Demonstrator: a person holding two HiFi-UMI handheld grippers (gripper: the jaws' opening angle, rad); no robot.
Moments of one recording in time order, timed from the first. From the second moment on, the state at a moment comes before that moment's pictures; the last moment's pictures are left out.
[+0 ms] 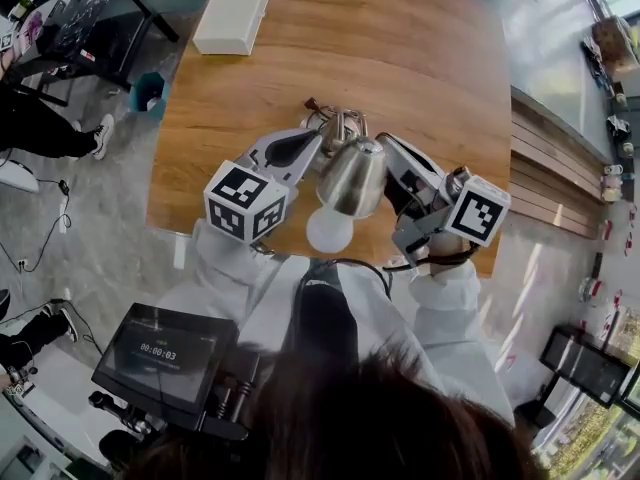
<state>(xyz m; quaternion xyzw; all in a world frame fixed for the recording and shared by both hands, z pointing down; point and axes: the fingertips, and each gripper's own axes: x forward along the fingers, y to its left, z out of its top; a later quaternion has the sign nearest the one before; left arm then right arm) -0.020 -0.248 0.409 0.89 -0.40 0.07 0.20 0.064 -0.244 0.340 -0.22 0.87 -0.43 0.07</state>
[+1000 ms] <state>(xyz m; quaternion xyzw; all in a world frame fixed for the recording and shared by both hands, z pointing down) 0.018 -0.286 0.453 0.93 -0.27 0.16 0.18 0.002 -0.244 0.296 0.09 0.70 -0.70 0.11</state>
